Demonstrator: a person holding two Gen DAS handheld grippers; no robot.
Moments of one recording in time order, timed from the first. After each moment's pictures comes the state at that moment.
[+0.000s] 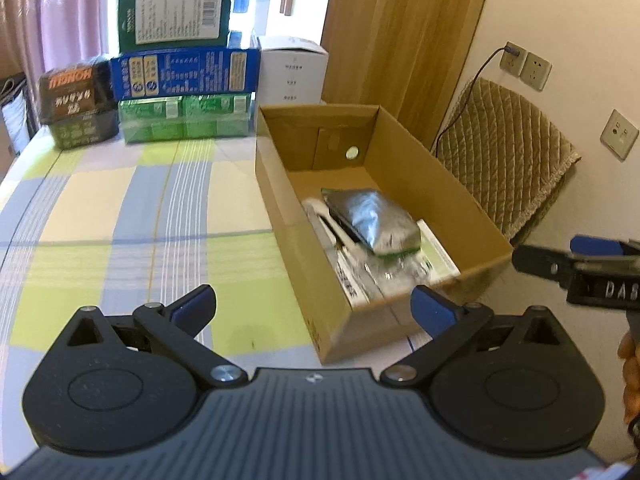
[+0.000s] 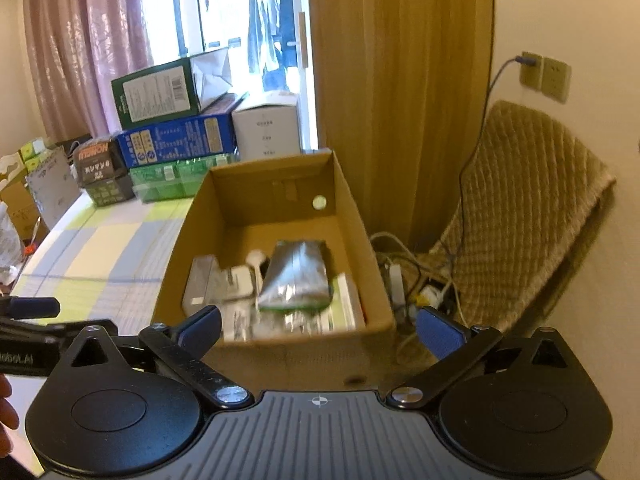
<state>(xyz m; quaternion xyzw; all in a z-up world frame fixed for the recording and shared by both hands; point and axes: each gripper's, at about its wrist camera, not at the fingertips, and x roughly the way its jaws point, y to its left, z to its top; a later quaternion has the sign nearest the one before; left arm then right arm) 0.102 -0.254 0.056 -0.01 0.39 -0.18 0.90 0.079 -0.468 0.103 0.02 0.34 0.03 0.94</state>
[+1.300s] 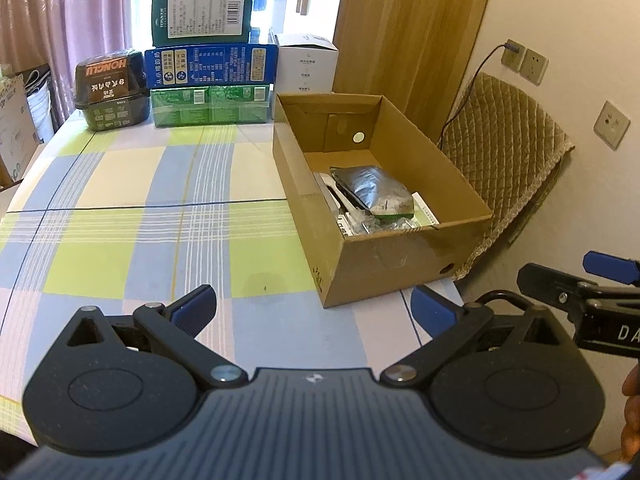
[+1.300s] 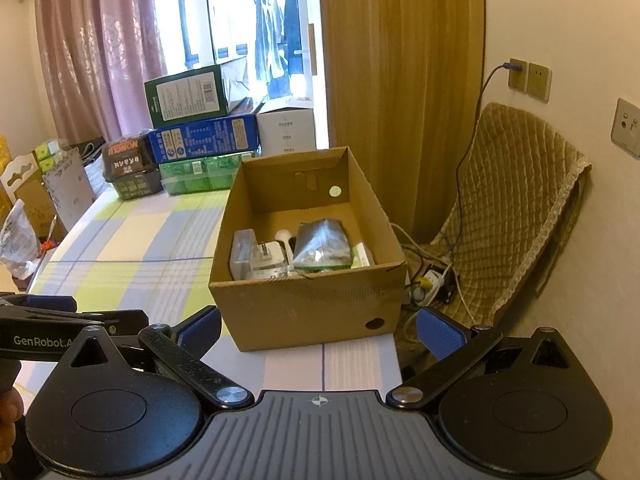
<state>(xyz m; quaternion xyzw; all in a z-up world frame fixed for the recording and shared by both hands) 0.034 -0.237 0.076 -0.01 0.39 -0.15 0.91 -0.007 -0.436 0.121 0.03 0.33 0.03 0.94</state>
